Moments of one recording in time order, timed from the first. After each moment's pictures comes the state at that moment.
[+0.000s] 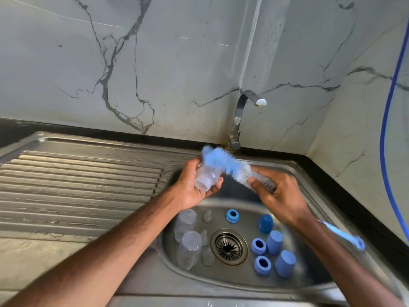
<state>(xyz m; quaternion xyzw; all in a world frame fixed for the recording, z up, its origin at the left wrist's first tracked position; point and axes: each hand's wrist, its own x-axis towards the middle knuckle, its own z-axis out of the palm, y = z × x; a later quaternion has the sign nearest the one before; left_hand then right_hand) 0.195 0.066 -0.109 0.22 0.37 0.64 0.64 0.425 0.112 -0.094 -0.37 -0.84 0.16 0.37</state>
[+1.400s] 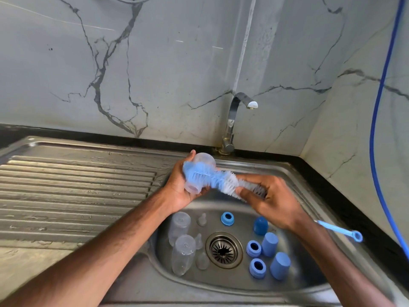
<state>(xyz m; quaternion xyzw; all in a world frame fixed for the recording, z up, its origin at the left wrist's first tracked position) 0.192 0.064 -0.105 0.22 0.39 0.65 0.61 0.428 0.106 -0.083 -0.30 -0.88 0.22 0.31</state>
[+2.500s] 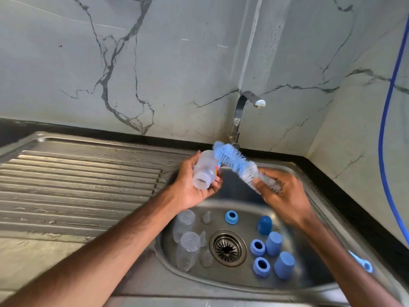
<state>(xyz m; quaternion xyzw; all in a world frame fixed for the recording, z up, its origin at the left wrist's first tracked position) 0.198 0.063 -0.099 0.15 0.35 0.64 0.67 0.431 0.107 -0.086 -0.36 -0.82 0.19 0.39</state>
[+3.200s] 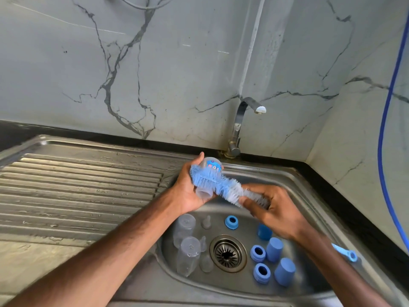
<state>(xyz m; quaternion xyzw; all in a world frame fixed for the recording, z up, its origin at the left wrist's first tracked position) 0.194 0.058 -0.098 0.16 0.34 0.63 0.68 0.426 0.100 -0.093 -0.26 -0.89 0.24 0.30</state>
